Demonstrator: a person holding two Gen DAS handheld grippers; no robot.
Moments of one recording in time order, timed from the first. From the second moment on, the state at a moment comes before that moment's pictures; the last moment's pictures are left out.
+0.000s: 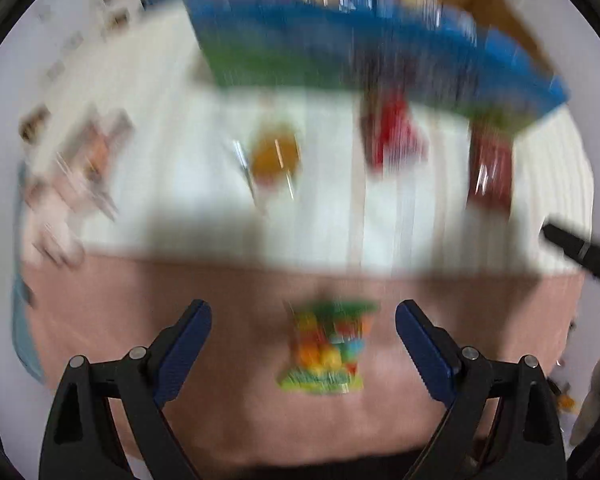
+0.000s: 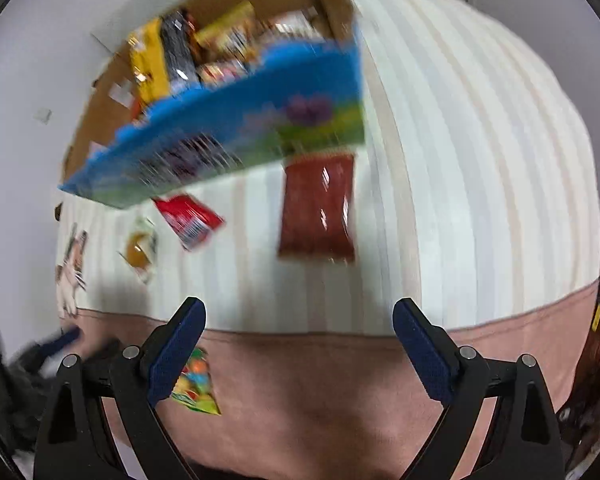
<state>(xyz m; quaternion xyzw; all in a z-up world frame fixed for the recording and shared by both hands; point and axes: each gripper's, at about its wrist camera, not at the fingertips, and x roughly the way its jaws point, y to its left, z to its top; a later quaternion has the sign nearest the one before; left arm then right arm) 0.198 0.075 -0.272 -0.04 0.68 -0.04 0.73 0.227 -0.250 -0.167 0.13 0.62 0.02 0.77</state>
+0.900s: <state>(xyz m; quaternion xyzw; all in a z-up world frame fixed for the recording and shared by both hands) 0.221 0.059 -0.352 -0.09 0.71 -0.03 0.70 0.283 -0.223 -0.234 0.03 0.63 0.00 0.78</state>
